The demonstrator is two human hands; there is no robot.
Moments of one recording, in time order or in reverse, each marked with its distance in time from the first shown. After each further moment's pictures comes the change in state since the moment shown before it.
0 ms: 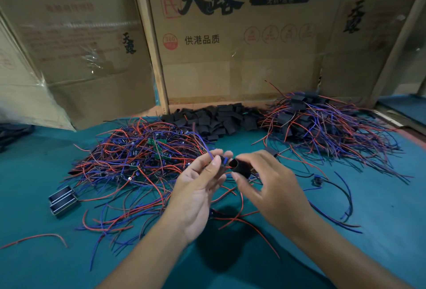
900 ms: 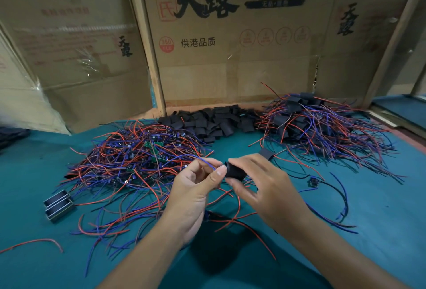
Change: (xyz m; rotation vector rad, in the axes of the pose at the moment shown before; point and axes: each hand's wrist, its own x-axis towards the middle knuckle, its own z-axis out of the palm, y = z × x) left_hand 0.004 -0.008 -0.008 0.189 -0.054 0.161; right_hand 0.001 0.004 0.001 0.036 -0.007 -0.104
